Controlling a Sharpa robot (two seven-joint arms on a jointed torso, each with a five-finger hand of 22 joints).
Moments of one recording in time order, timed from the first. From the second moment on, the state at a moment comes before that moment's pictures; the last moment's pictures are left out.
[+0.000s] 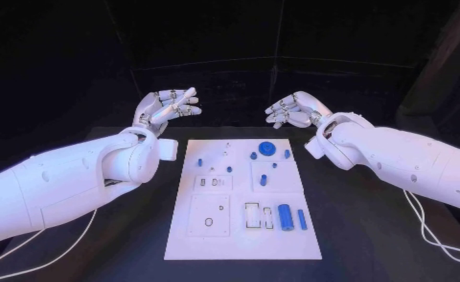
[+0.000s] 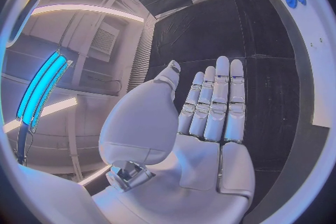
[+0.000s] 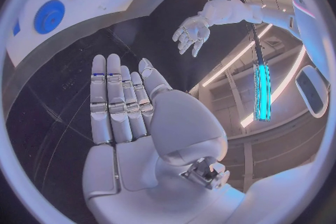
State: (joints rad) left arm 1.23 -0.83 -0.07 1.47 0.06 -0.44 0.58; left_hand 1.30 -0.01 0.08 0.15 0.06 0.97 0.21 0.17 0.07 1.08 0.14 0.19 0.08 1.16 0.09 0.26 0.18 0.17 0.97 0.21 0.31 0.13; right arm 1.23 -0.69 -0.02 1.21 -0.89 -0.34 0.27; right_hand 1.35 0.16 -0.07 -0.29 0.17 0.99 0.19 0.10 0.07 1.16 0.12 0.09 0.06 1.35 0.05 0.21 0.11 0.17 1.12 0.15 0.36 0.14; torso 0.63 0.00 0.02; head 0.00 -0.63
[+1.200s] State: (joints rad) left arm 1.22 -0.87 -0.08 1.61 0.04 -0.38 0.56; left_hand 1.31 0.00 0.08 0.11 0.06 0.96 0.21 0.14 0.07 1.09 0.15 0.15 0.07 1.17 0.10 0.22 0.22 0.17 0.99 0.21 0.29 0.11; right arm 1.24 -0.62 -0.01 1.24 -1.66 -0.17 0.00; right_hand 1.34 0.12 -0.03 -0.29 0.17 1.02 0.16 0.07 0.07 1.15 0.09 0.07 0.06 1.46 0.00 1.23 0.98 0.15 1.28 0.10 1.11 0.78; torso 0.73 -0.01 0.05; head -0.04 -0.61
